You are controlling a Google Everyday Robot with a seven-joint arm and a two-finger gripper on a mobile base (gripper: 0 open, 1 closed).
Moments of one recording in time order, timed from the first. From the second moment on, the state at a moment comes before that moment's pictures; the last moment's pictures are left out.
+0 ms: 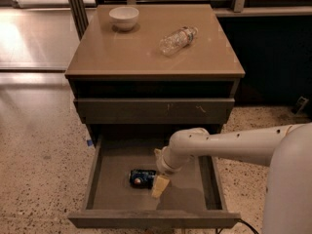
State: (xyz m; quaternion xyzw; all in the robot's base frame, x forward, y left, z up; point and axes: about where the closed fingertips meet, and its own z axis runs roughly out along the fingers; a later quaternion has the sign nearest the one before) arm 0.520 0.000 0.469 -0.66 0.71 0.14 0.18
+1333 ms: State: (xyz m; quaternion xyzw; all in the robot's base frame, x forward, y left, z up) arm 0.538 0.068 0.385 -0.67 0.68 0.22 0.20
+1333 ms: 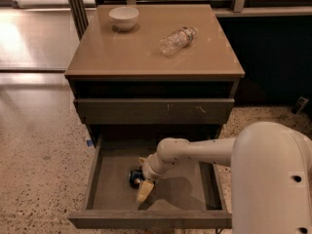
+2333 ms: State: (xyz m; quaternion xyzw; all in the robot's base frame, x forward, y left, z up) arm 0.537 0.068 0.383 -0.67 0.68 0.22 0.20
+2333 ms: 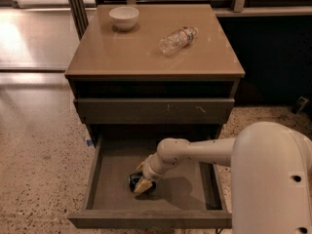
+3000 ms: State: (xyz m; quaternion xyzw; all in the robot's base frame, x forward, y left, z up) arm 0.537 0.068 0.383 -0.67 0.68 0.22 0.20
